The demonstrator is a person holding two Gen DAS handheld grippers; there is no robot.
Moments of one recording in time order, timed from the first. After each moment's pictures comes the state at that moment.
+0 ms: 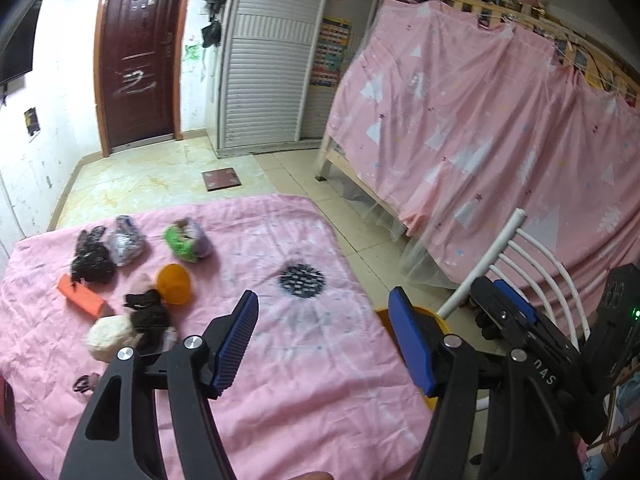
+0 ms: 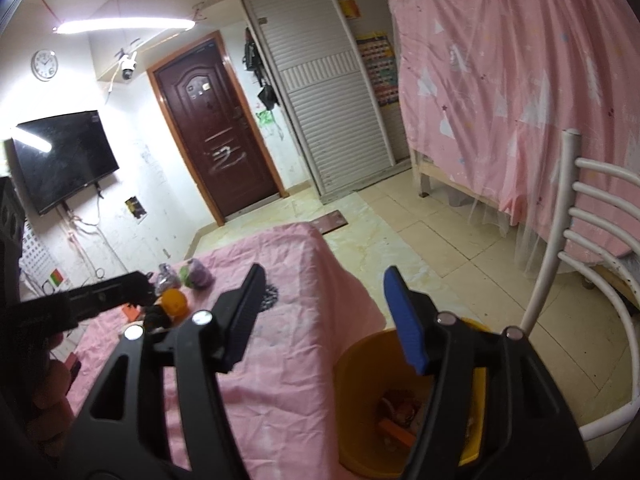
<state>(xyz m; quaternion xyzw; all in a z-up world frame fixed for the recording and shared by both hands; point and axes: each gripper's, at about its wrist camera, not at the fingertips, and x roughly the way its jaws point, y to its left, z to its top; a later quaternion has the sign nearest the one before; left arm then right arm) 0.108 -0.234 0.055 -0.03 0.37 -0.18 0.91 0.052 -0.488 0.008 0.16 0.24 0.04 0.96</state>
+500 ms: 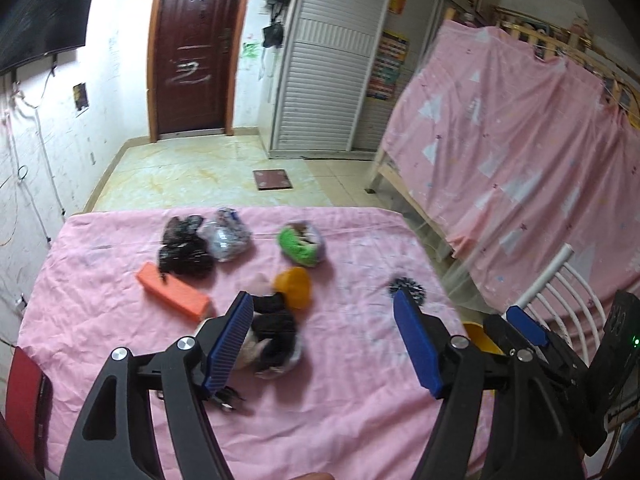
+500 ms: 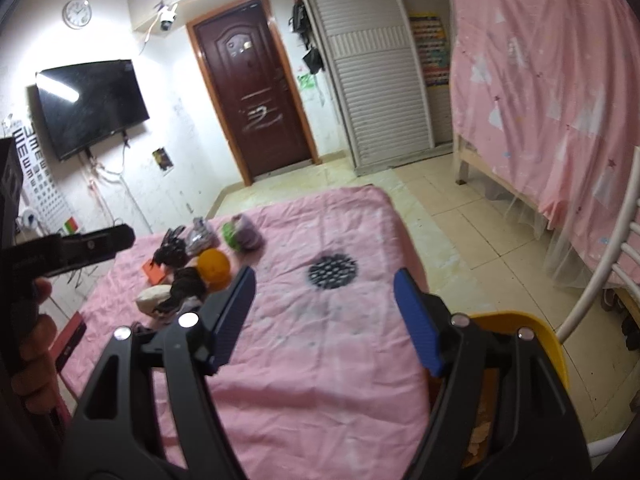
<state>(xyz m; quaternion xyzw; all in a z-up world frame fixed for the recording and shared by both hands) 0.124 -0.132 0.053 -0.07 0.37 -0.10 0.92 0.088 -0.403 -0.003 0.11 0.29 0.11 0.95</state>
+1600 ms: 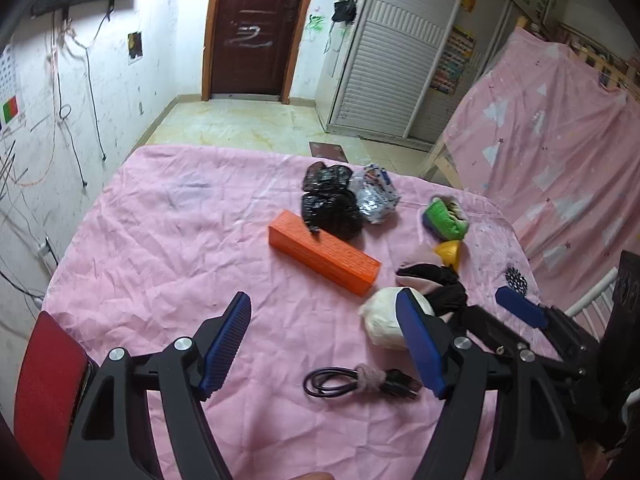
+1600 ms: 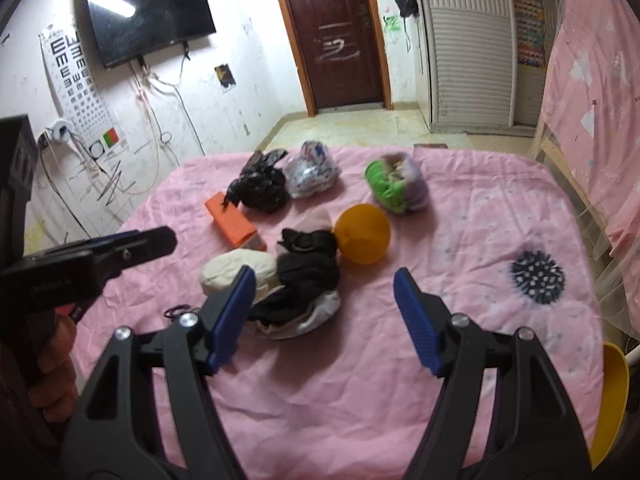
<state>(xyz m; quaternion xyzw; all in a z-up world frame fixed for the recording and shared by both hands) 0.138 -0.009 -0.005 -0.11 0.42 -0.02 0.90 0.149 -0.245 -0.033 0.02 0.38 0.22 0.90</state>
